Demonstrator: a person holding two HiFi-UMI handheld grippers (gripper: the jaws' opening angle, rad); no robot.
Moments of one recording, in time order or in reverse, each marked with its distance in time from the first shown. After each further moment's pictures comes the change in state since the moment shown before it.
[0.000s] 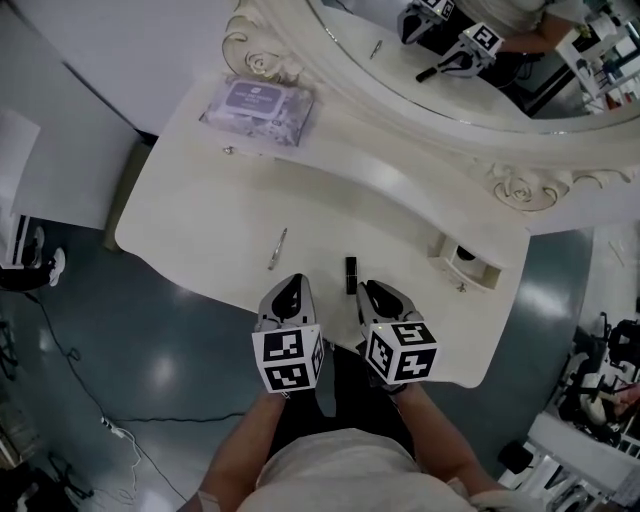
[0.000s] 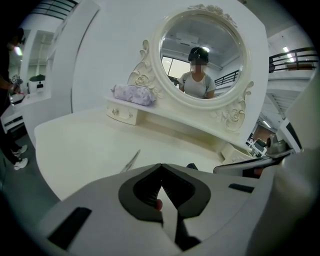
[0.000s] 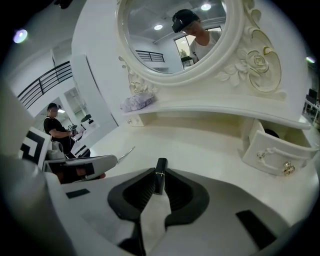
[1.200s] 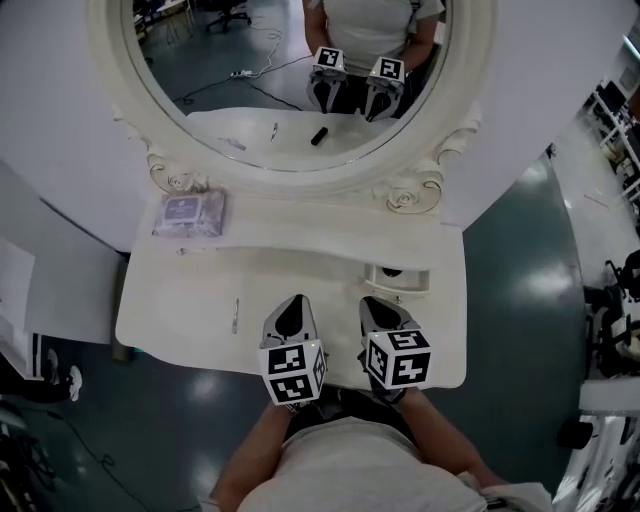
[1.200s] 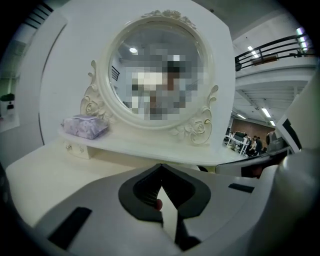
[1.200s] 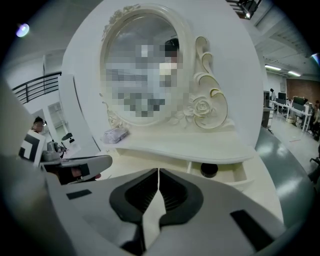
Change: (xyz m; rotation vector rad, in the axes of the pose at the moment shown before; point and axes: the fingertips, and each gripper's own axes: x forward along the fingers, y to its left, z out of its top) left arm 0.001 -0.142 0.071 0.225 -0.137 -0.199; right arm -0.109 -0.095 0.054 0.099 -0.253 -0.202
